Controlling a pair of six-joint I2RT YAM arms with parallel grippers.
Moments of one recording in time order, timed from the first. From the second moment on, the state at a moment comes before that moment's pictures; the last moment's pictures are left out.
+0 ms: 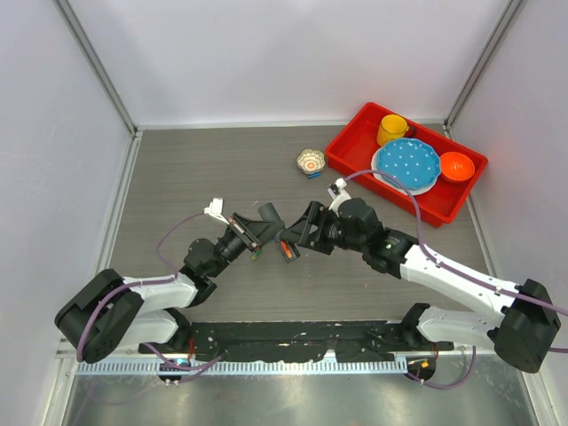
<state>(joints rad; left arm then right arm) -0.71 1.24 0.21 1.21 0.09 -1.31 0.82 1.11 0.76 -0.09 -0.17 1.03</state>
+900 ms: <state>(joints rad) -0.71 1.24 0.21 1.21 0.09 -1.31 0.82 1.11 0.71 -0.03 -0.19 1.07</state>
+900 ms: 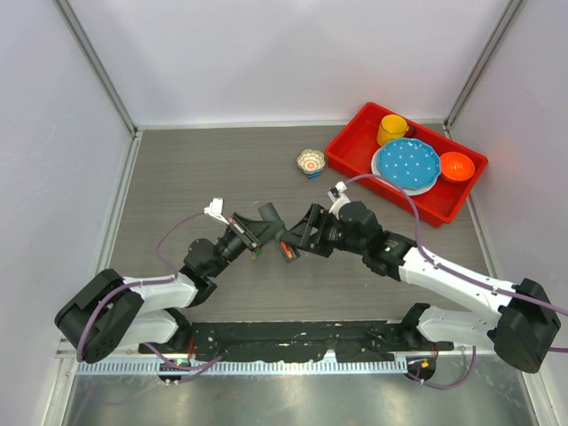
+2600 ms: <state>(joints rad) -0.71 1.18 0.21 1.14 0.05 -1.27 0.82 1.10 0.63 0.10 -0.21 1.13</state>
